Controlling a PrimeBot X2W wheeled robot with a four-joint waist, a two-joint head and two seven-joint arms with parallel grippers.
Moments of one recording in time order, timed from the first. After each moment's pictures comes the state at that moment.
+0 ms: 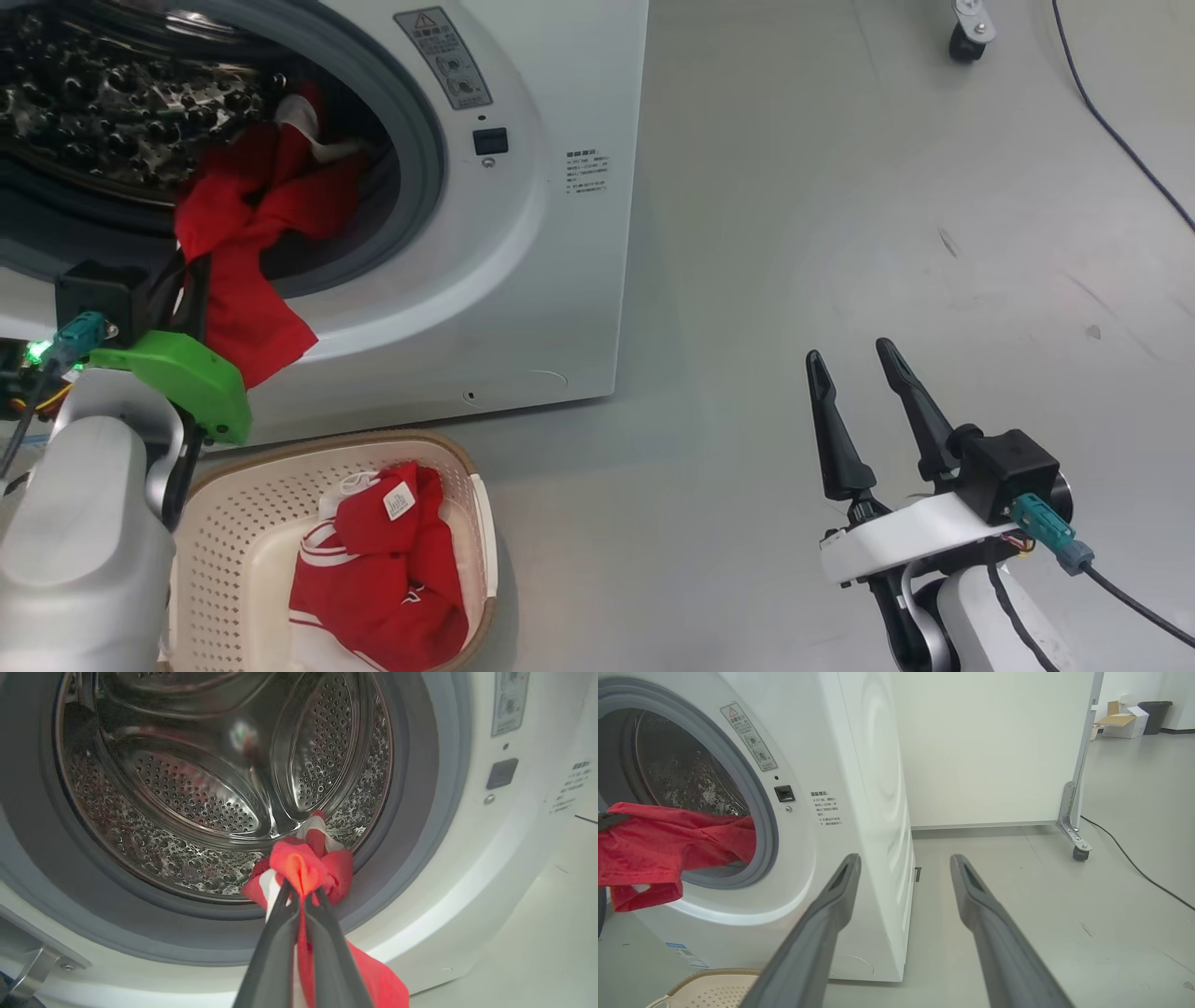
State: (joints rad) left arm -0.62 0.22 -0.20 0.72 -0.27 -0.12 -0.17; right arm -0.10 -0.06 0.30 0.12 0.35 0.03 -0.25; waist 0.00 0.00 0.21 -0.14
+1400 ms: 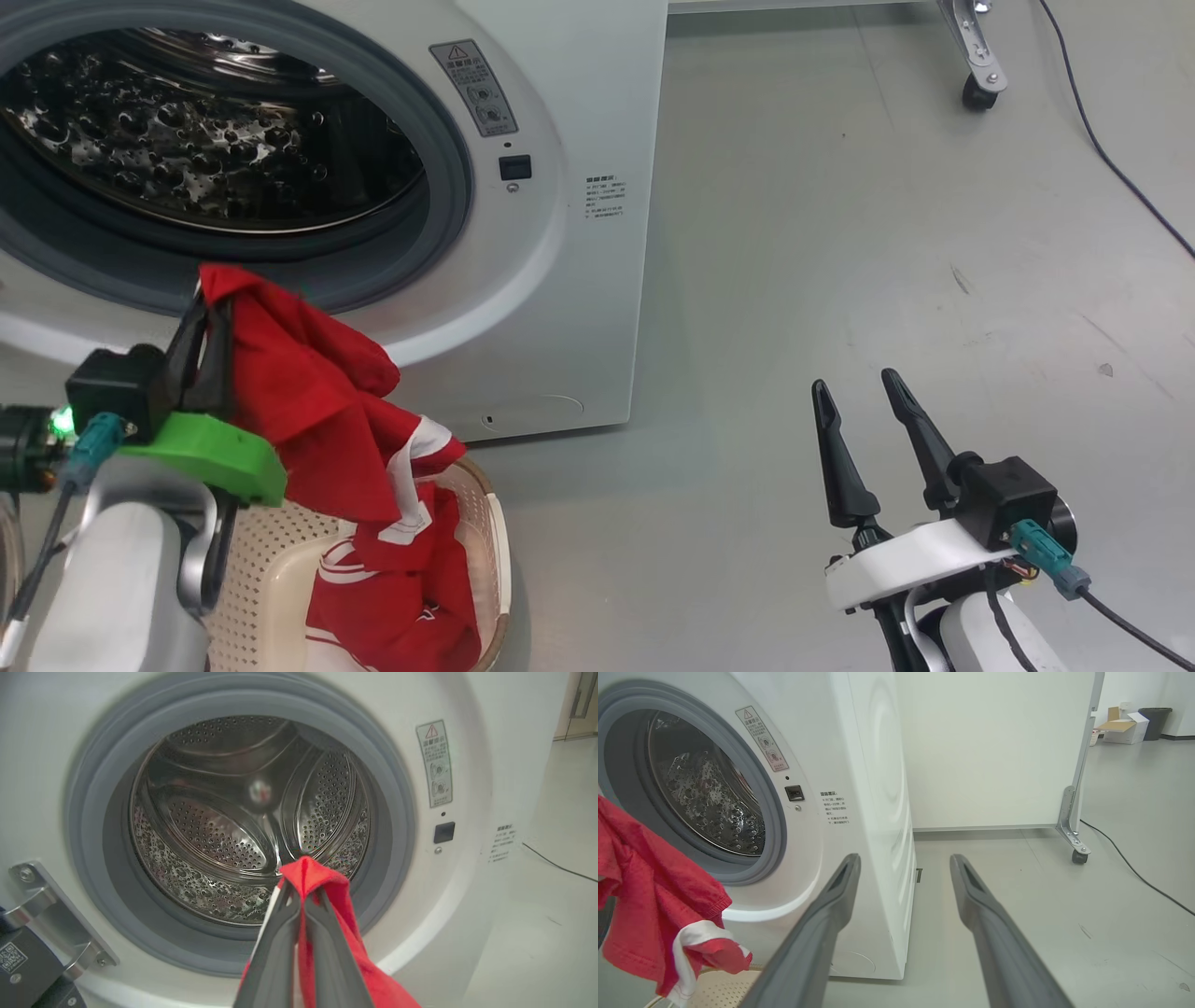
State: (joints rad) left arm -0.37 0.19 -0.14 0.31 -0.29 -0.04 -0.19; right arm -0.05 -0.06 0.29 0.12 0.33 0.06 -0.25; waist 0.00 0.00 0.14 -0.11
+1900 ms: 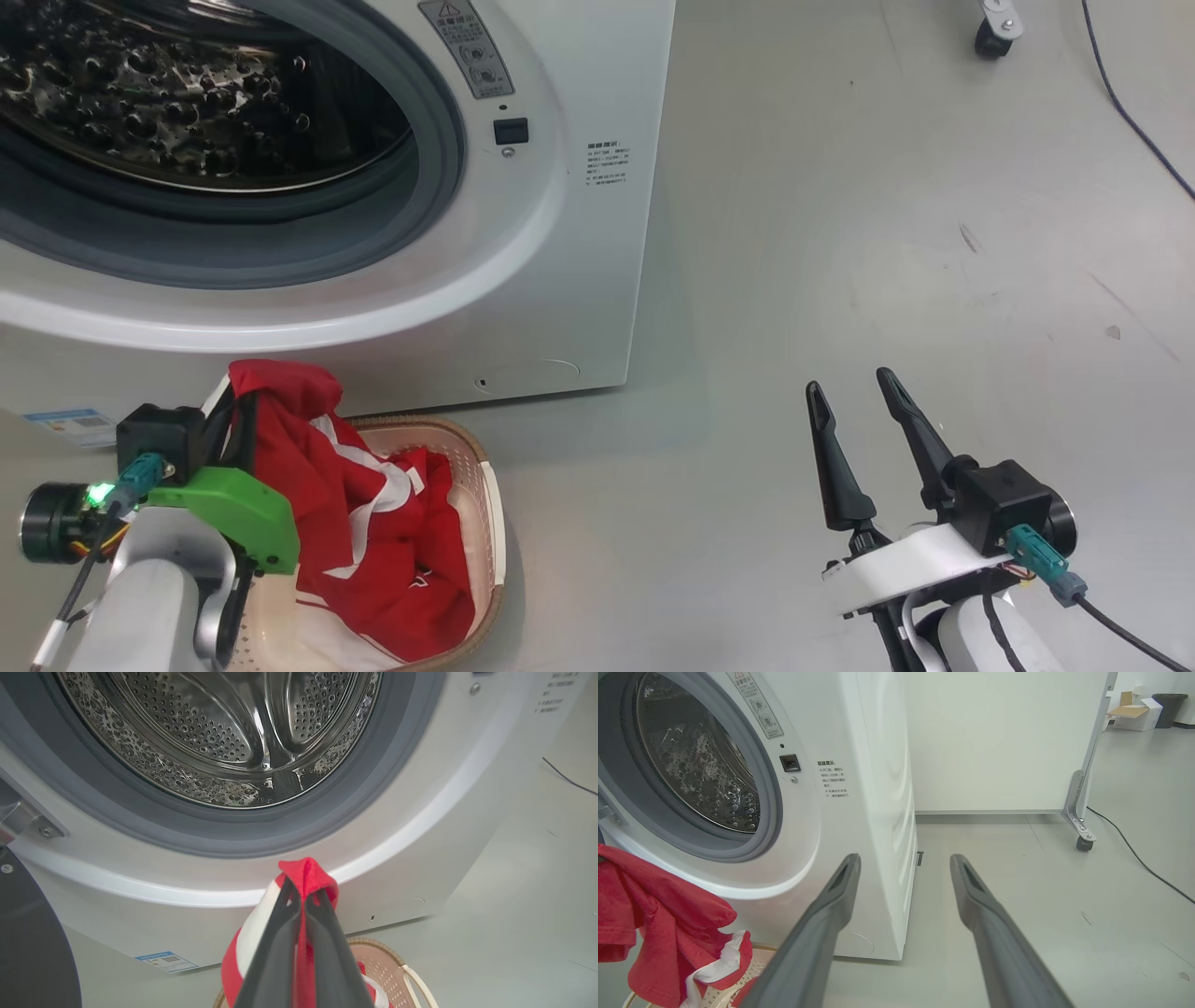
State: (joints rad) left arm -0.28 0.19 -0.15 0.39 -0.30 -0.02 -0.07; right arm -0.04 -0.06 0.30 0.09 0.30 0.06 -0.25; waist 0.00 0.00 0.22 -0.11
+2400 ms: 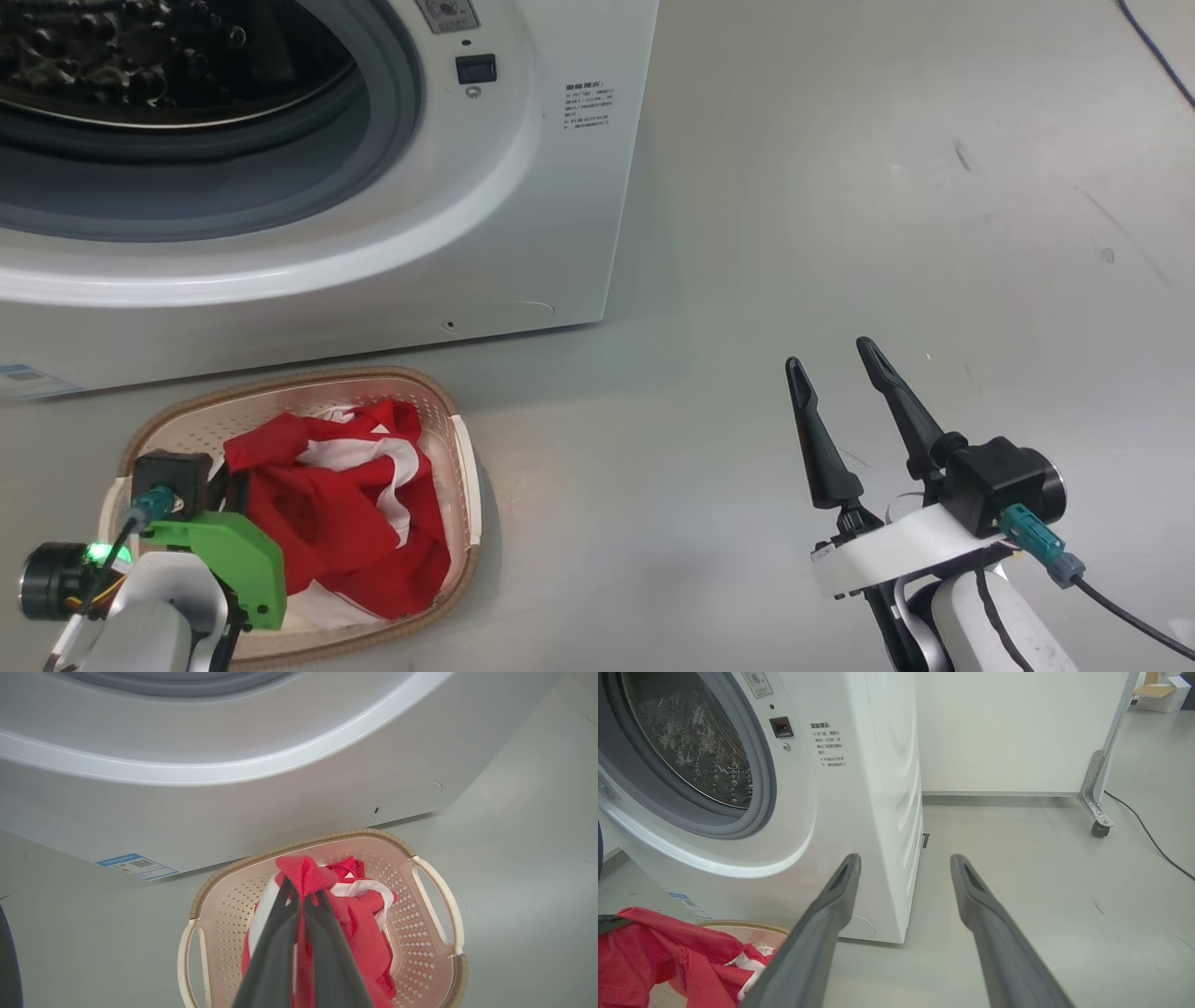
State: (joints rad) left arm -0.26 0.21 -0.18 0.54 -0.30 -0.03 0.00; right arm -0.08 -0.06 0.31 0.07 0.28 0.06 -0.25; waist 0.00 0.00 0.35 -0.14
